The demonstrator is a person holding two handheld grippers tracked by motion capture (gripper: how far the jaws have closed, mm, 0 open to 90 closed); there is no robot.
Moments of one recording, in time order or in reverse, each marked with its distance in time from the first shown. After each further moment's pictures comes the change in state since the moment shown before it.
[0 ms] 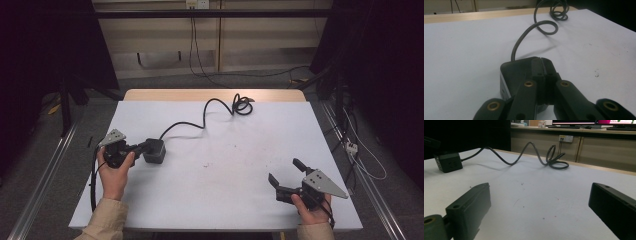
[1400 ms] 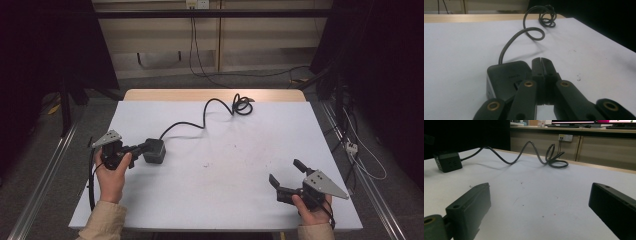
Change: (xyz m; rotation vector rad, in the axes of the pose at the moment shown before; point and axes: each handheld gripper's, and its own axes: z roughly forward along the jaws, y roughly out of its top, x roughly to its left) left arm -0.003 0.002 -0.009 -0.038 -0.078 -0.060; right arm -0.001 -0.001 -0.002 0.004 -0.004 0.008
